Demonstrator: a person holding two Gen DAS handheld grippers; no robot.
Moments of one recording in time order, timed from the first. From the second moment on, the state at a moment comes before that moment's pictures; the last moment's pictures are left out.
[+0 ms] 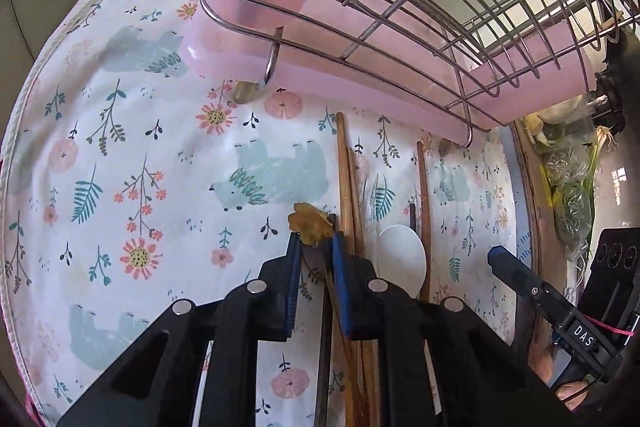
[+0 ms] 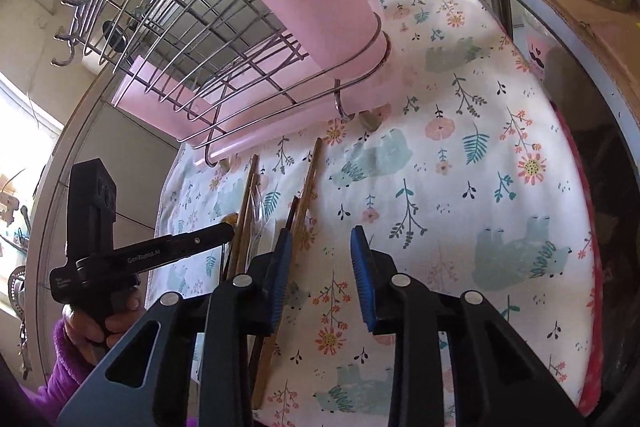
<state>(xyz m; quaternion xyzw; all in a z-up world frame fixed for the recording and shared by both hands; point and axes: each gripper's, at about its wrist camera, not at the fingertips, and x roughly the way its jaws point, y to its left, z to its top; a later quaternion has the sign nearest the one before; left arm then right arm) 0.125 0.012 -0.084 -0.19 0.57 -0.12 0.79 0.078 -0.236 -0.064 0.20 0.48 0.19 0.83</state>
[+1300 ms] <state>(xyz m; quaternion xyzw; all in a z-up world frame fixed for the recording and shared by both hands) 0.074 0.094 0.007 -0.19 0.46 -0.12 0.86 0.104 -0.204 -0.045 0.16 0.46 0.15 0.86</state>
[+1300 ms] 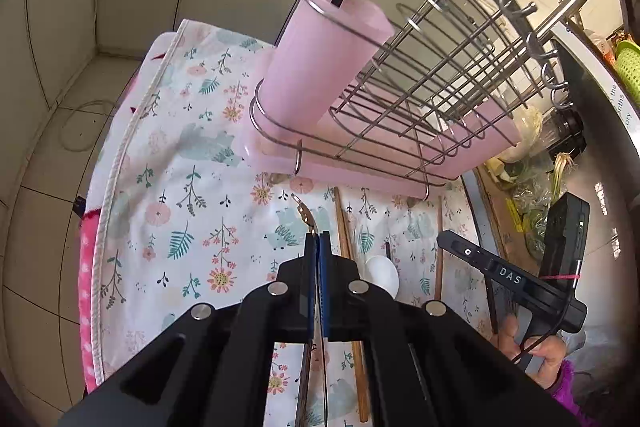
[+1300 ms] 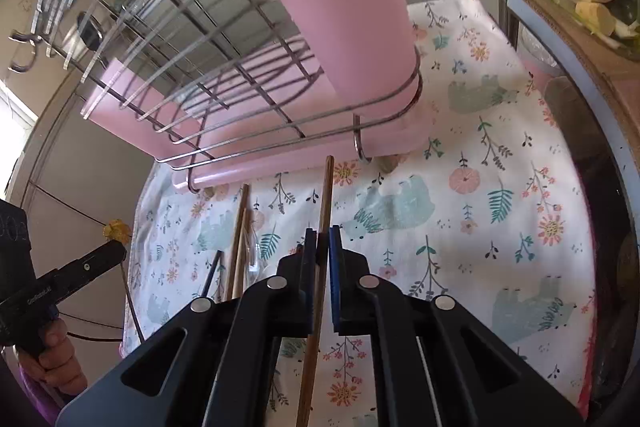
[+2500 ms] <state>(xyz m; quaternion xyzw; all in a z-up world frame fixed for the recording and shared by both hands) 0.074 0.078 0.101 -0.17 0.30 -0.10 0.93 0.127 -0.340 -0.027 0.34 0.45 0.08 0.82</state>
